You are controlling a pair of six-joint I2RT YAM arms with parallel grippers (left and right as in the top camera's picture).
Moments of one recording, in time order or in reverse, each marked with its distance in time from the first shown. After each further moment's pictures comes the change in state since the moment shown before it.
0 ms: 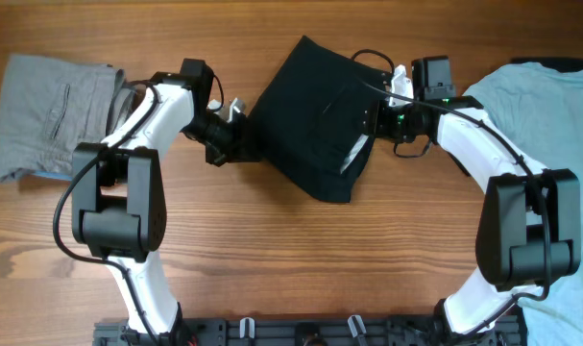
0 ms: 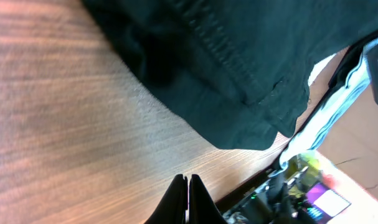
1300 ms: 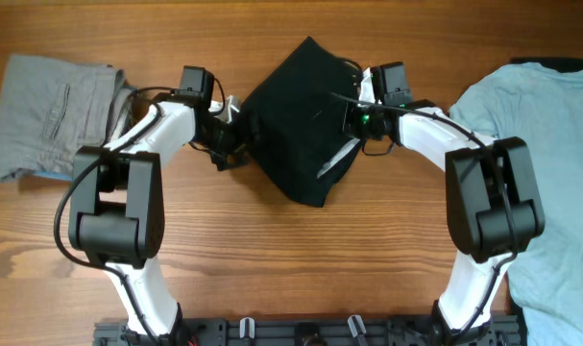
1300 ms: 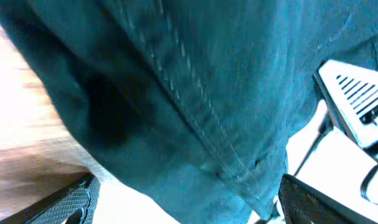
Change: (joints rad) left arm -0.007 -0.035 -0.179 0.383 -0.030 -0.184; right arm 0.130 0.183 0.031 0.203 0.124 0.158
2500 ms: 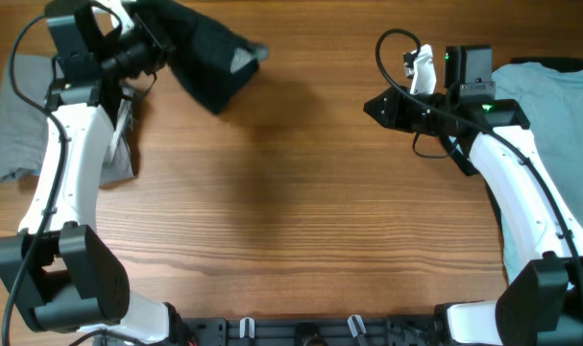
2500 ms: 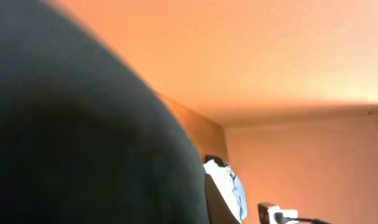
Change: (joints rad) left arm 0.288 -0.319 0.148 0.534 0.163 -0.310; right arm -0.154 -0.475 0.000 -0.372 -0.228 -0.150
